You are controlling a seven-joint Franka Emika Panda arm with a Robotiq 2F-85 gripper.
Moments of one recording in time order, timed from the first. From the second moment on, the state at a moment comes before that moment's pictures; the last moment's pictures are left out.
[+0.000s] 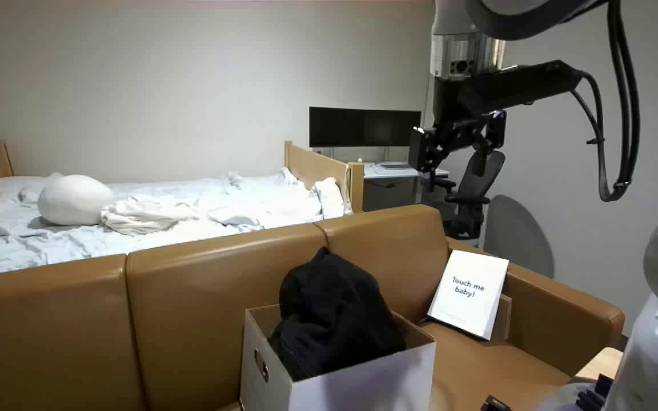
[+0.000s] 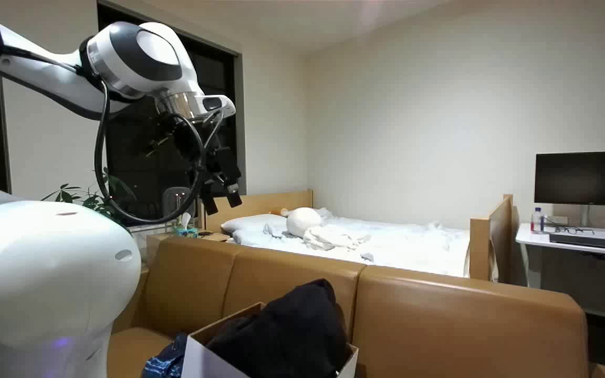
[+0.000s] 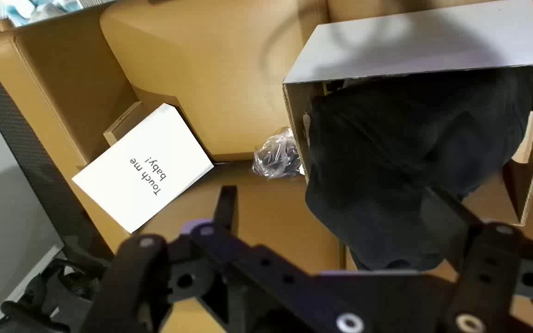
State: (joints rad) arm -0.02 -1.01 0.33 -2.72 -0.05 1.86 0.45
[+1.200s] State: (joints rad) arm -0.02 -0.98 0.33 -2.67 -0.09 1.89 0.43
